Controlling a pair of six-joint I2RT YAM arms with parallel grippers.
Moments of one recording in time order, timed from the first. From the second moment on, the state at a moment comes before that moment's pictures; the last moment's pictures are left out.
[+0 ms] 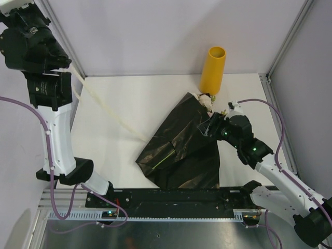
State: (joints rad) left arm -0.18 1.56 2.46 -0.15 -0.73 0.43; right arm 0.55 0.88 0.72 -0.23 0.01 0.72
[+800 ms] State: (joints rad) left arm -0.16 1.56 1.74 -0.12 -0.37 0.10; right arm 0.55 0.85 0.72 -0.36 0.10 0.74
